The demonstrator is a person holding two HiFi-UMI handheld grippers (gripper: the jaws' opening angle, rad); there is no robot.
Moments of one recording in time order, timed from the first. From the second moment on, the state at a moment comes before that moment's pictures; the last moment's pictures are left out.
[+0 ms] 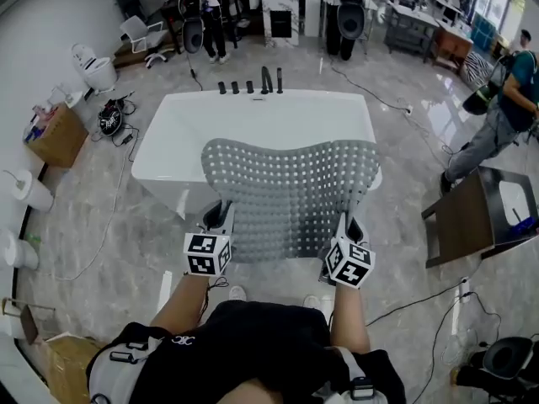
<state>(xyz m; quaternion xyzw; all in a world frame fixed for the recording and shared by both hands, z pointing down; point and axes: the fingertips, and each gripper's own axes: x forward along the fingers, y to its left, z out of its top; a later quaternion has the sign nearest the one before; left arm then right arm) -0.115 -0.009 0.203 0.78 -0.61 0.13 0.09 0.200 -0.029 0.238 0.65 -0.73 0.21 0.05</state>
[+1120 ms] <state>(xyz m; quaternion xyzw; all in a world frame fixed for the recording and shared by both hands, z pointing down) -0.189 -0.021 0.480 0.73 -0.55 0.29 0.28 0.139 -0.015 0.496 0.59 -0.68 0.35 0.27</state>
